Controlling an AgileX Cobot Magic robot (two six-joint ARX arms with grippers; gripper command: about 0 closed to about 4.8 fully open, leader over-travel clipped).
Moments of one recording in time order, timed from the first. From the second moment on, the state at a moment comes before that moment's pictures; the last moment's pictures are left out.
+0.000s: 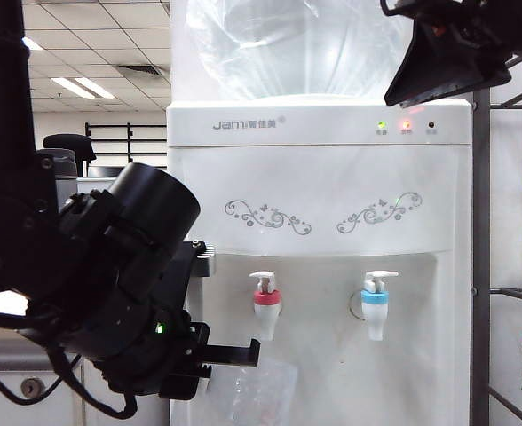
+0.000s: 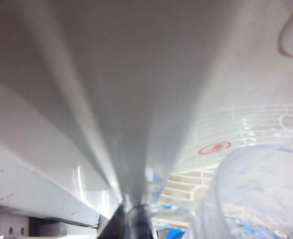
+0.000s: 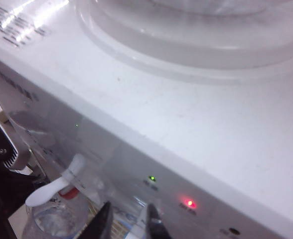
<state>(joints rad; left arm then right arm) -0.75 2.08 0.63 0.83 -0.43 -0.28 0.45 1.05 0.70 -0.04 -0.11 -0.08</state>
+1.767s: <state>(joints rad) -0.82 2.00 0.56 0.92 -0.51 -0.26 0.60 1.28 0.70 -0.01 -0.26 0.03</state>
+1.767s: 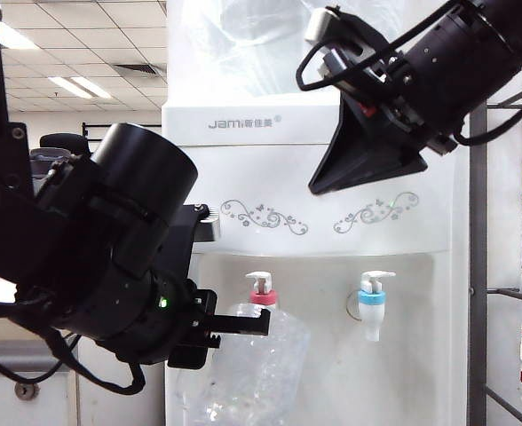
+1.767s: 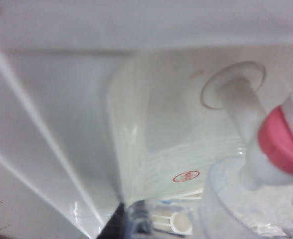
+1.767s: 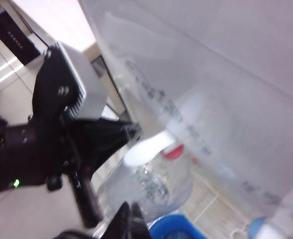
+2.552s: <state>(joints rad) -0.82 2.00 0.56 0.95 -0.55 -0.26 0.60 1.28 0.70 0.00 -0.22 0.04</state>
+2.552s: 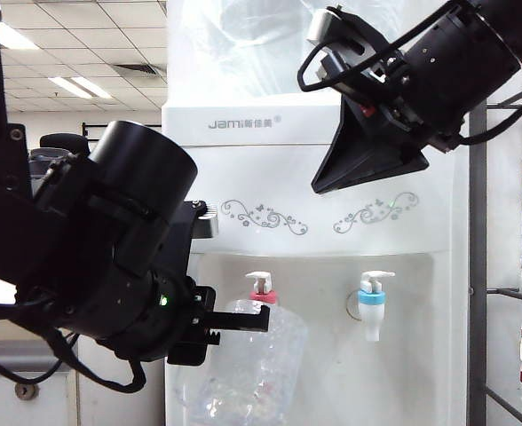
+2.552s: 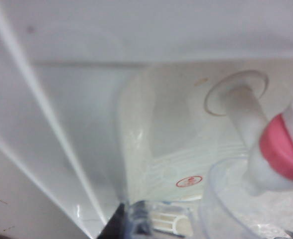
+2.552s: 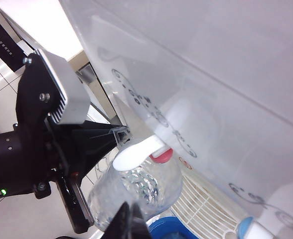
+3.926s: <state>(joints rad) -0.83 2.01 0.56 1.06 -0.55 -0.19 0.60 1.28 0.70 -0.01 -0.22 0.03</state>
